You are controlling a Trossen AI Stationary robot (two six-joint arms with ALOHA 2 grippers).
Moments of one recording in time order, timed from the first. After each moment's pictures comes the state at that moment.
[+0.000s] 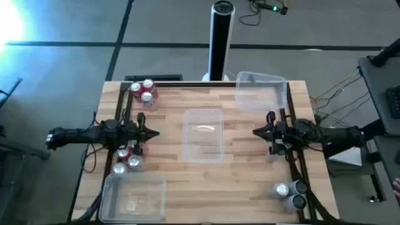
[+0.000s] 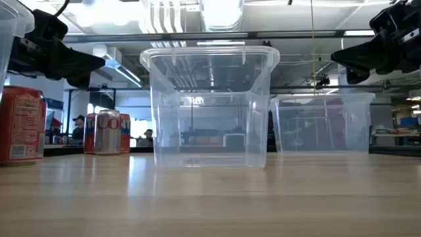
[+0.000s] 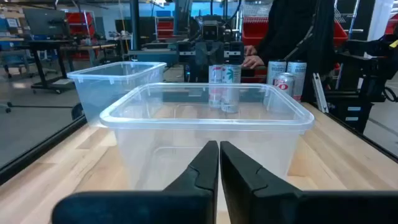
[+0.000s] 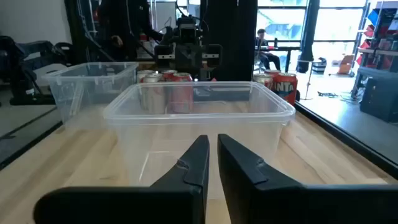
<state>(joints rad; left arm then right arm) 0.01 0.04 0.01 0.02 -0.02 0.00 0.00 0.04 0.03 0.03 0.00 0.00</state>
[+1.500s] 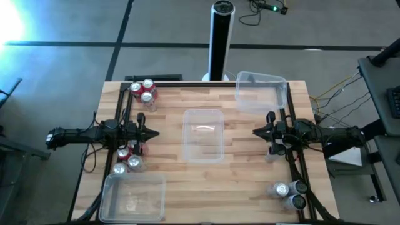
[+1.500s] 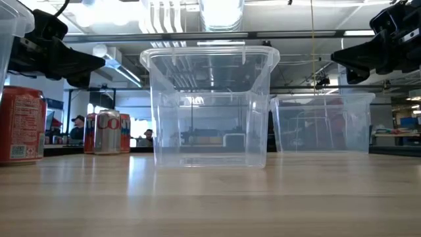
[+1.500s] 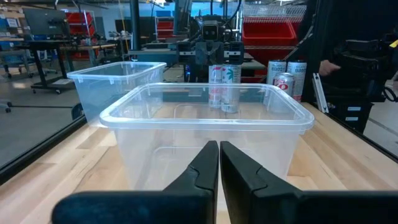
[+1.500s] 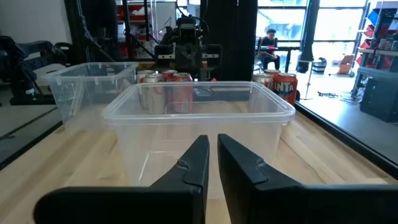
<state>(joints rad) 0.01 0.04 0.01 0.02 -0.02 0.00 0.00 0.04 0.03 0.03 0.00 0.00</state>
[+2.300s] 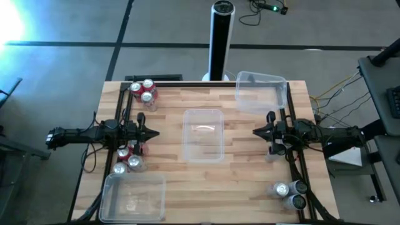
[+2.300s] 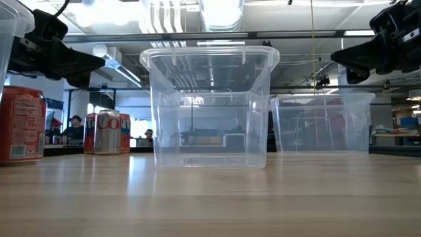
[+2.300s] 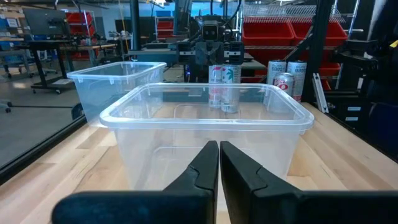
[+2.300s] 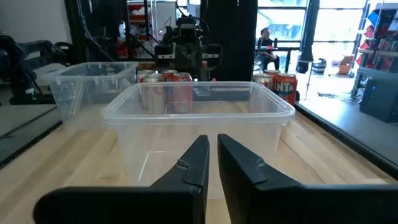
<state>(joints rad) 0.01 0.04 0.01 0.02 -0.02 0.00 0.00 0.04 0.03 0.03 0.00 -0.03</state>
